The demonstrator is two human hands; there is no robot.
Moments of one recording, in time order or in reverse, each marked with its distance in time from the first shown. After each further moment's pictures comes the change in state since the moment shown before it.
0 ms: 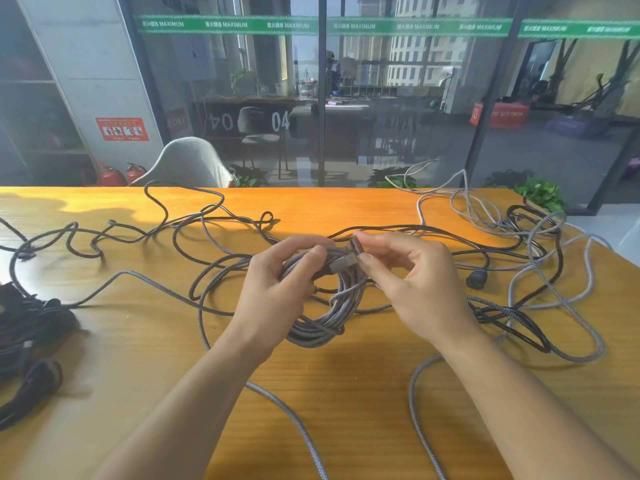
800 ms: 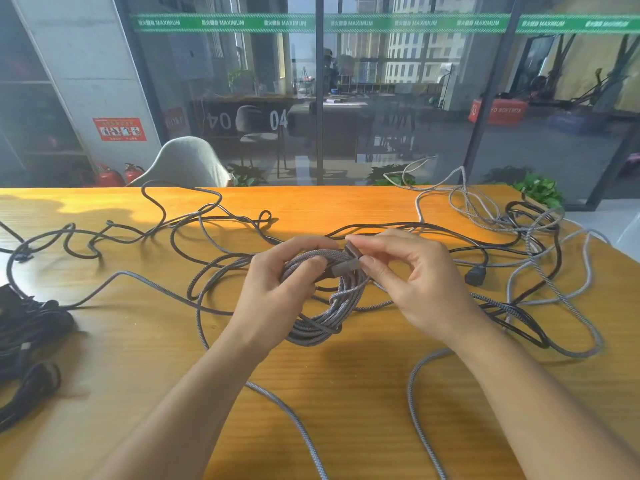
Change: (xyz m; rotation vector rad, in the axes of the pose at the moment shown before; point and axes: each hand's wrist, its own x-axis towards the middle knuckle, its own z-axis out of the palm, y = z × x) left_hand -0.002 0.005 0.001 0.075 -0.063 0.028; right_hand 0.002 0.012 -0.011 -0.036 -0.154 -0.128
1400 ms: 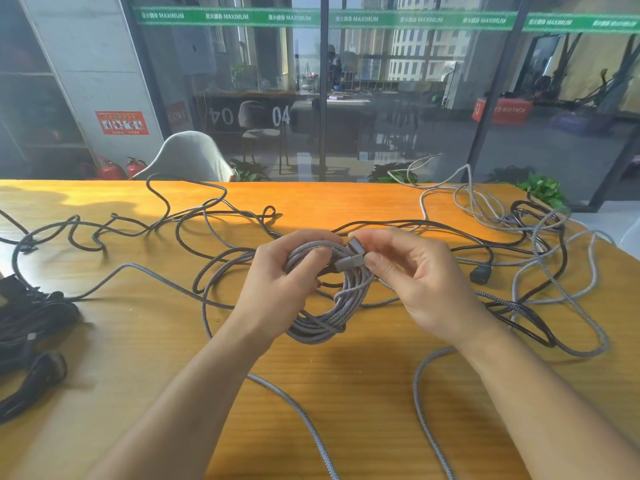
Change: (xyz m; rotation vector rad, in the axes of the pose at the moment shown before) left_hand 0.002 0.003 -0.003 0.011 0.016 -0.053; right_hand -0.001 -0.002 0.004 0.202 -0.082 0.090
